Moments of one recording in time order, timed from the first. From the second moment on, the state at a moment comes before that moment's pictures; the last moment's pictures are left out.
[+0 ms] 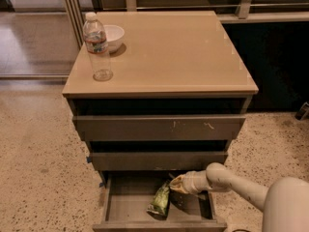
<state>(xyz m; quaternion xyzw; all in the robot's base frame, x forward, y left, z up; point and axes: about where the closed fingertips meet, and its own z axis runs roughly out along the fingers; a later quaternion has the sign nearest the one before) 0.568 -0.103 0.244 -0.59 0.71 0.22 0.33</state>
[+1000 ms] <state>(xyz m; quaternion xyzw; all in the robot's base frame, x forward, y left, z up) 0.575 -0.092 0.176 -0.62 0.72 0.19 0.25</state>
